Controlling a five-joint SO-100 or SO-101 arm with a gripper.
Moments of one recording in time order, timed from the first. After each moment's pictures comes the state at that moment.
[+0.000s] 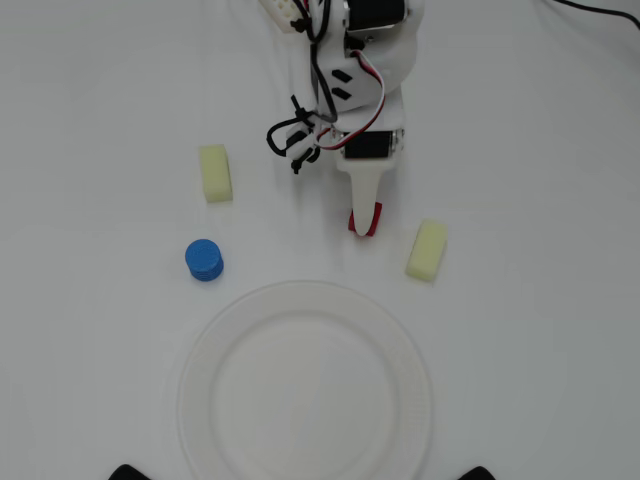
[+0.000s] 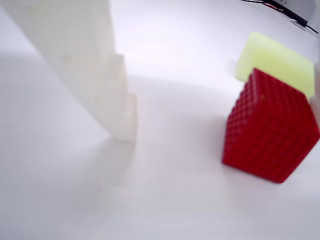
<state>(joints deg) -18.7 99.1 125.2 45.7 15.5</state>
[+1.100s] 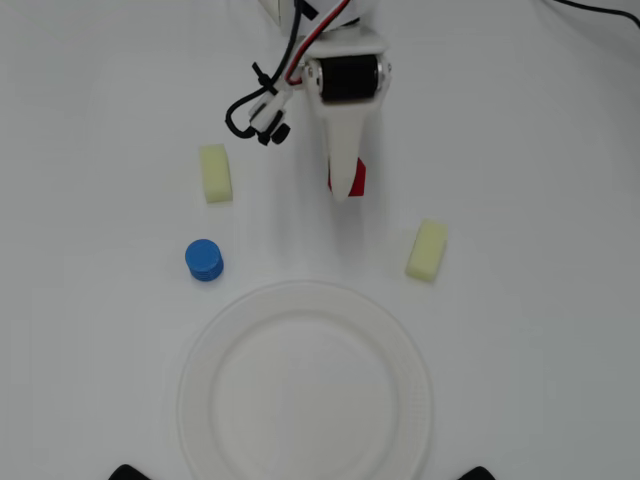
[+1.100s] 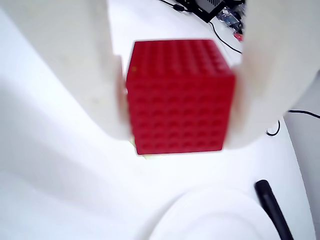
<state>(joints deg) -10.5 125.0 126.7 42.1 -2.9</state>
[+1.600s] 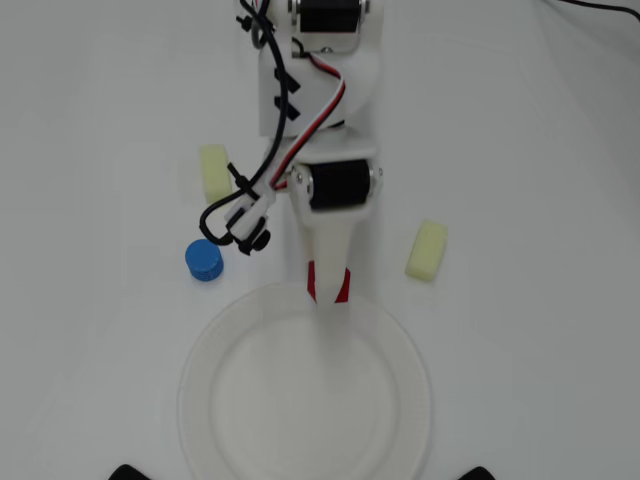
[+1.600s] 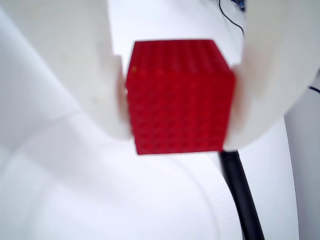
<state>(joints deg) -8.0 87.6 95.7 33.8 -11.2</state>
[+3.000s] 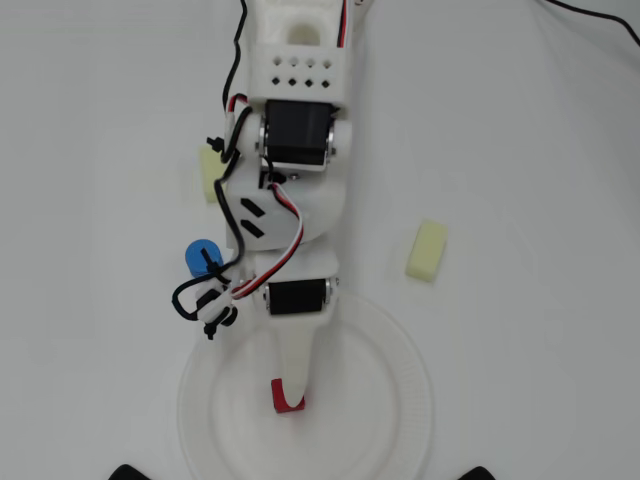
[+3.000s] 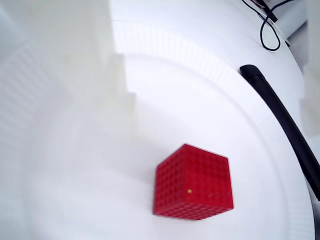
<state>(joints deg) -4.7 58.9 63.0 49.2 -7.3</state>
